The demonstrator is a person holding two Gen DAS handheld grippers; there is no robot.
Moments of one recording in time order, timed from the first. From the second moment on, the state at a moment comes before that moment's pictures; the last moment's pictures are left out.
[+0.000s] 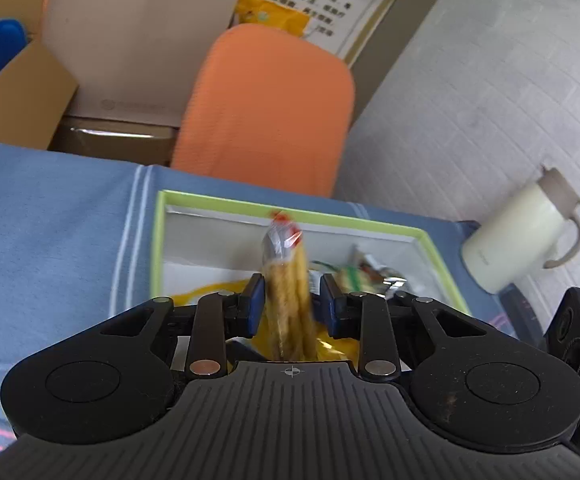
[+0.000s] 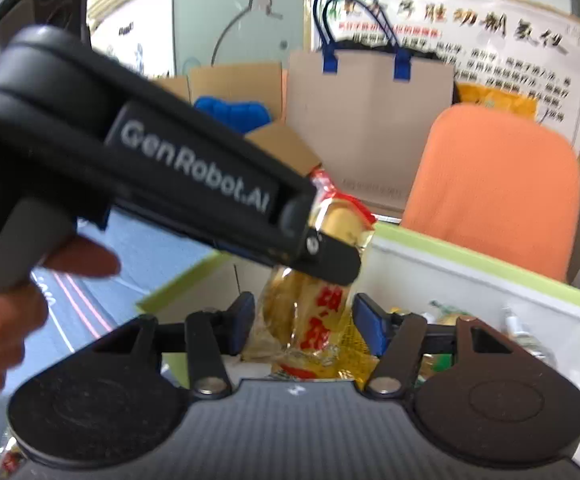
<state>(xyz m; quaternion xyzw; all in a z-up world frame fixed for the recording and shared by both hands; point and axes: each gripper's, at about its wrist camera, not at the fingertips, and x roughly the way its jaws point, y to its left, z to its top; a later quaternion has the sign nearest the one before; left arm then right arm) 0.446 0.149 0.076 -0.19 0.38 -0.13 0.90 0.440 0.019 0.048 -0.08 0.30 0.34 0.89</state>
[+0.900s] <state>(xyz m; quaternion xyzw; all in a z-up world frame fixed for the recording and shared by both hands) 0.206 0.109 0.027 -0.25 0.43 -0.20 0.85 0.174 -0.089 0.009 -0.01 0.32 0.28 0.90</state>
